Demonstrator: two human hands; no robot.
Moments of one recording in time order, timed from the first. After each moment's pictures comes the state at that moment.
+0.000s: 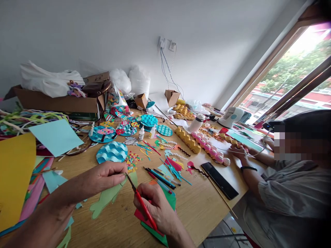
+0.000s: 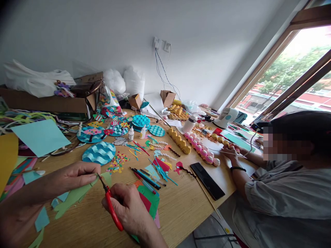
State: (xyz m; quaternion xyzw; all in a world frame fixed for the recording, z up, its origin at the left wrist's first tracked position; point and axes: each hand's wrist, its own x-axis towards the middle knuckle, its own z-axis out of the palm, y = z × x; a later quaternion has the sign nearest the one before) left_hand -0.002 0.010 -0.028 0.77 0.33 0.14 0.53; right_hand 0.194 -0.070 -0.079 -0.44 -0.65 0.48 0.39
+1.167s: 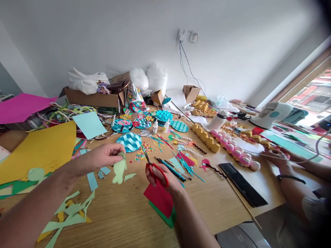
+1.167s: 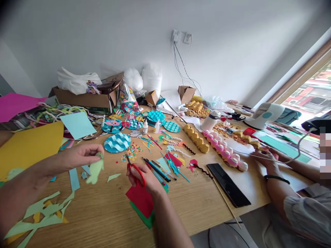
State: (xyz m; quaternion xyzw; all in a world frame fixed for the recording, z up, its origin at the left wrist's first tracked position) left_hand -0.027 -0.003 -0.036 0.73 0.47 0.19 0.45; right_hand 0.222 -0.030 -0.124 -0.31 -0.61 0.64 0.35
